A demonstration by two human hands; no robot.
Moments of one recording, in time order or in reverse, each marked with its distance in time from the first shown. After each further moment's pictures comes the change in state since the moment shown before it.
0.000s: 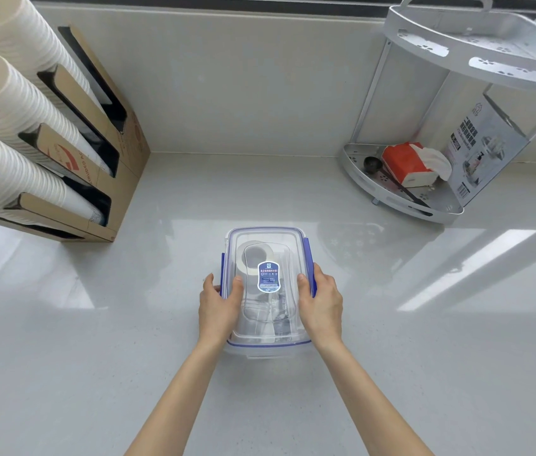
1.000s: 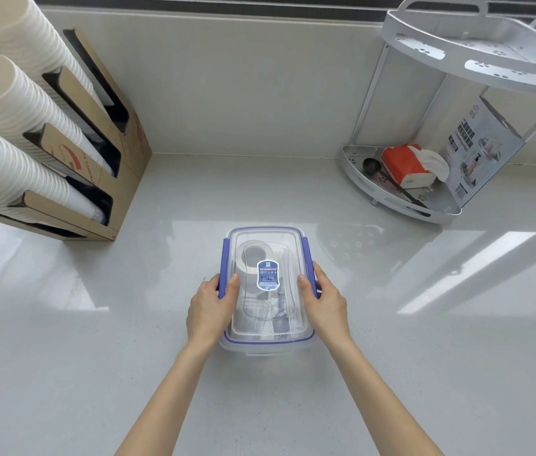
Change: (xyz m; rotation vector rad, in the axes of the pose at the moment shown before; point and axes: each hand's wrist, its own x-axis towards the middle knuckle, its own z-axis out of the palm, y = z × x) left_hand 0.000 -0.003 -0.012 0.228 0.032 0.238; right_hand 0.000 0.010 -0.010 0.128 -0.111 0.067
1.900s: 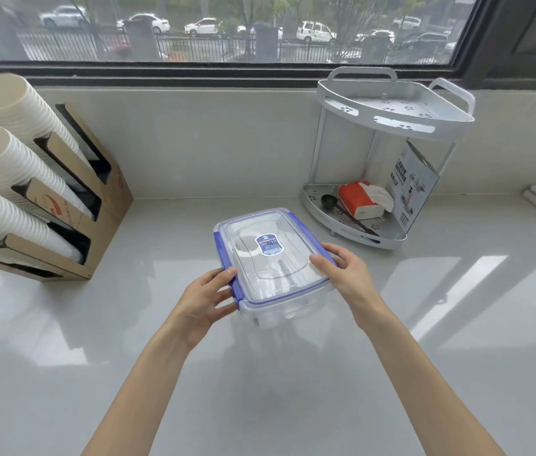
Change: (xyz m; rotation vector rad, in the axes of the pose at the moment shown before) left_hand -0.027 0.093 -0.006 -0.748 -0.454 -0.036; right_hand 0.011 -0.044 -0.134 0.345 -0.071 -0.127
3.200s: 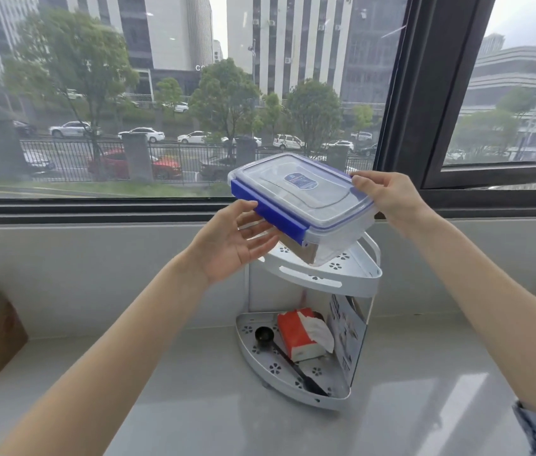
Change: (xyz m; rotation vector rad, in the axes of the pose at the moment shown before) left_hand 0.155 0.225 0.242 -0.225 -0.397 0.146; right_hand 0.210 -0.248 -0.216 -0.113 0.202 -0.506
